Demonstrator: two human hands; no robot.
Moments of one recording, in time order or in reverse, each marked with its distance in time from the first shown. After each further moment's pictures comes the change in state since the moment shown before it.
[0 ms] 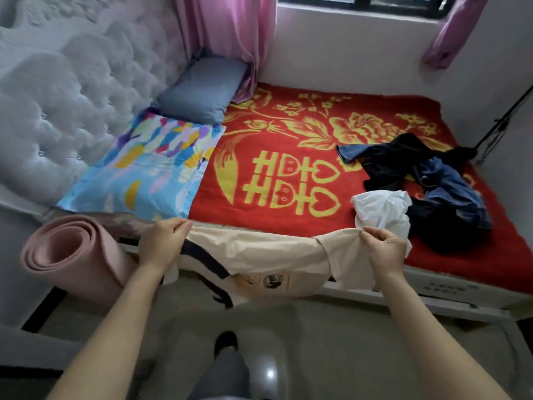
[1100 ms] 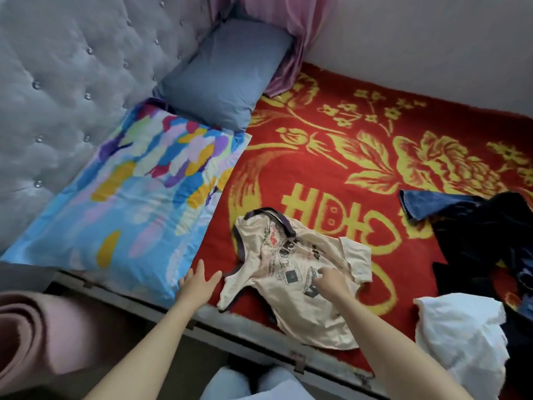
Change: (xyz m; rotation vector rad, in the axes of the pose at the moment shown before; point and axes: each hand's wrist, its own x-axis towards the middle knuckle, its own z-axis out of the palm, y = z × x) left_hand 0.336 -0.103 0.223 0.195 -0.649 -0.580; right_hand 0.290 0.013 0.374 -1.092 -0.767 0.144
